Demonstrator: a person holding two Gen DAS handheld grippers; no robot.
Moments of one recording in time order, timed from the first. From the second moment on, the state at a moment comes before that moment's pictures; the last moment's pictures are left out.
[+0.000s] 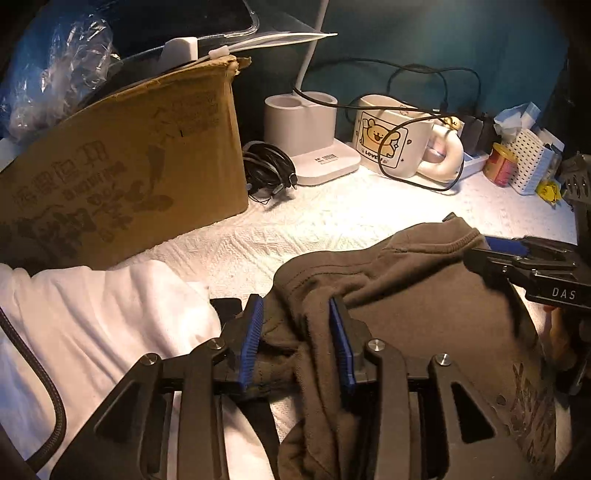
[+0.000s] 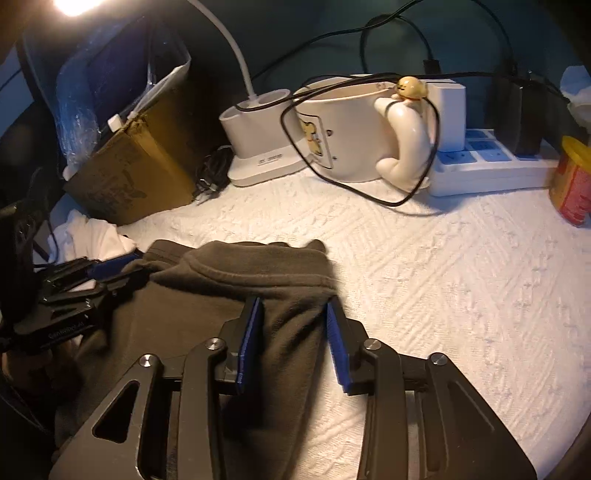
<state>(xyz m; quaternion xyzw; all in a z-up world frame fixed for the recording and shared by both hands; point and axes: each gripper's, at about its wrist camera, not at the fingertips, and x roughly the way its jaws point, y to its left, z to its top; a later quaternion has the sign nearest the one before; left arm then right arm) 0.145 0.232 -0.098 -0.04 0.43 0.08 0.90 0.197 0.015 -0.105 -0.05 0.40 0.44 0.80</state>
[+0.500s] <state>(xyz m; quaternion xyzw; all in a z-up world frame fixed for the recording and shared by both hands) 0.110 0.221 -0.076 -0.03 0.43 0.10 0.90 0.181 -0.015 -0.093 -0.07 0.39 0.39 0.83</state>
